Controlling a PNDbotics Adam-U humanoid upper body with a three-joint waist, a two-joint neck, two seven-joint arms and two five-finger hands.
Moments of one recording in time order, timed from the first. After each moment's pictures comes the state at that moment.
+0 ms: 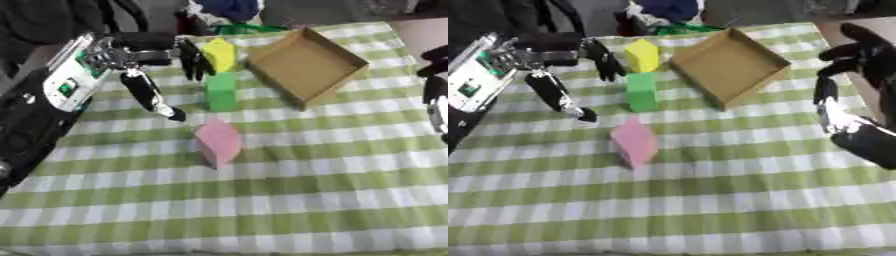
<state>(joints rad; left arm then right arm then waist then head) -0.81 0.62 -0.40 -1.37 -0.31 -0.44 -0.67 -0.28 -0.42 0.11 -1.95 0.22 -0.14 0.08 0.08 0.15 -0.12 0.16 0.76</state>
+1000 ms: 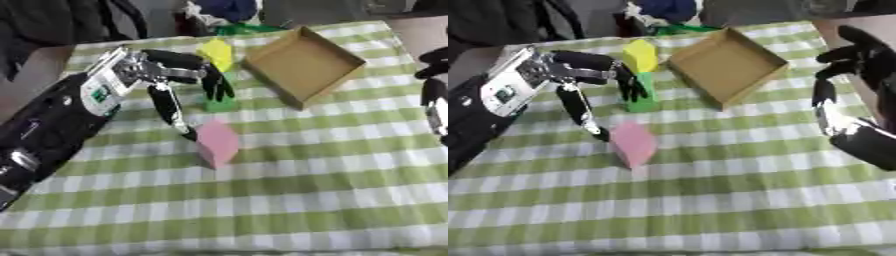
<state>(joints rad) -0.85 0.57 -0.52 -1.28 -0.35 -0.41 -0.70 -0.28 -0.42 0.12 -1.95 0.22 -0.14 0.09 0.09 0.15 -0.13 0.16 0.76</state>
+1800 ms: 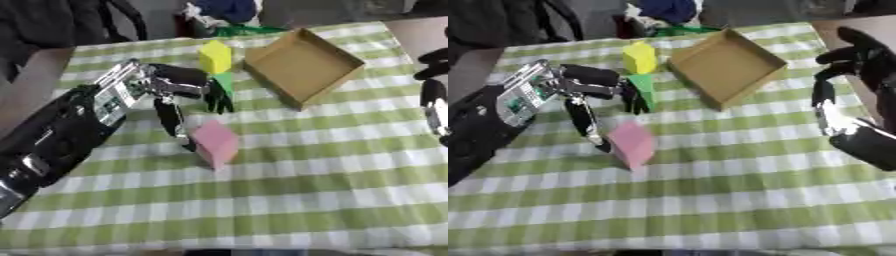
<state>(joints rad) -0.85 0.55 -0.56 -1.22 -0.40 -0.44 -0.66 -0.28 -0.42 0.12 -1.94 0.22 -0.14 0.09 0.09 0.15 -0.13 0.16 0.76</state>
